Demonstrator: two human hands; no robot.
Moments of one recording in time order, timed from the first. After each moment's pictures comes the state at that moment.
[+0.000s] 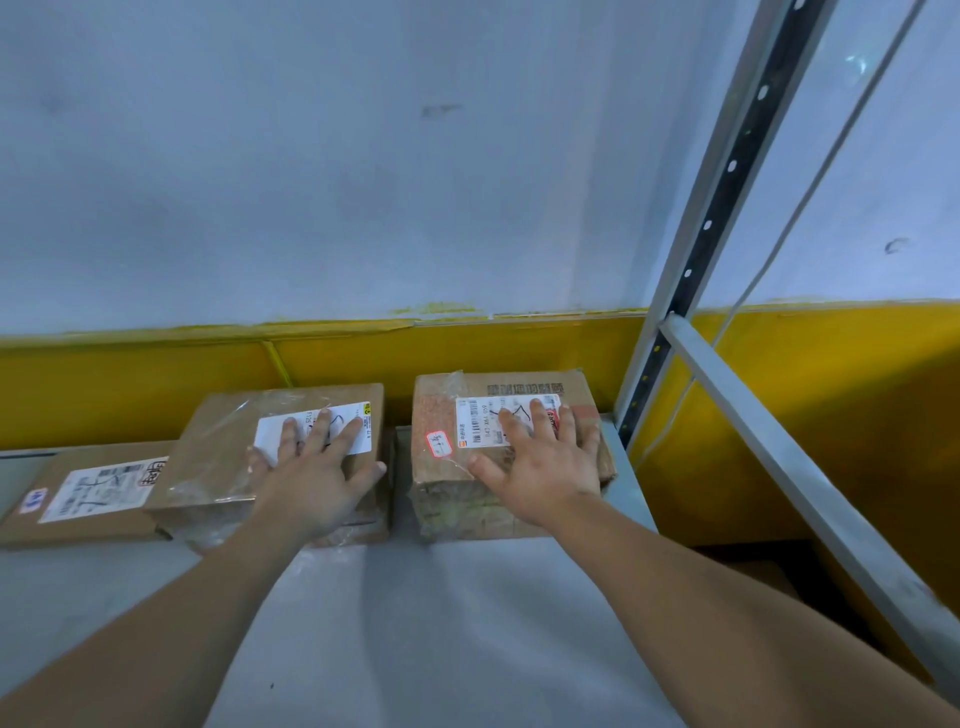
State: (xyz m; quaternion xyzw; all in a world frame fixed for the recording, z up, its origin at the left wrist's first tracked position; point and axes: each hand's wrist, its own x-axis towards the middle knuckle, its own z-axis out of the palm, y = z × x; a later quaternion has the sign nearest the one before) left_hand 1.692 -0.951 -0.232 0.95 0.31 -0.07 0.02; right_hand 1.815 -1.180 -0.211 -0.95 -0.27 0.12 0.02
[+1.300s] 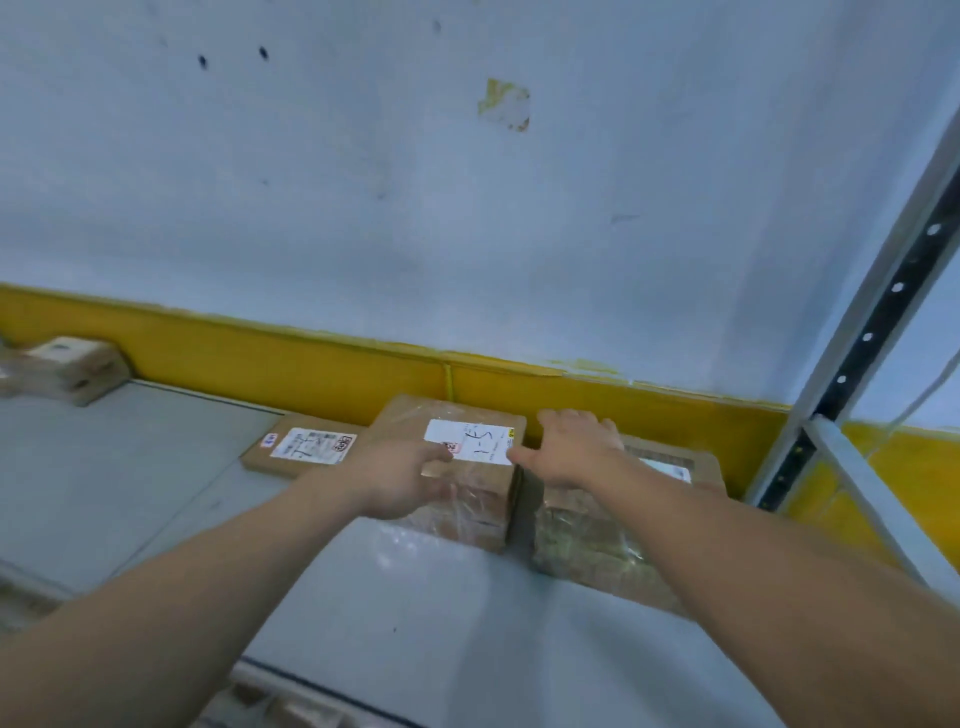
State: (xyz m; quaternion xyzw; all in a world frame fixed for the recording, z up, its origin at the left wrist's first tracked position) left_hand 1.590 -0.976 -0.110 0.95 0.27 -0.09 0.11; right_hand 1.775 -1.094 -0.125 -0.90 -0.42 0.09 -0.02
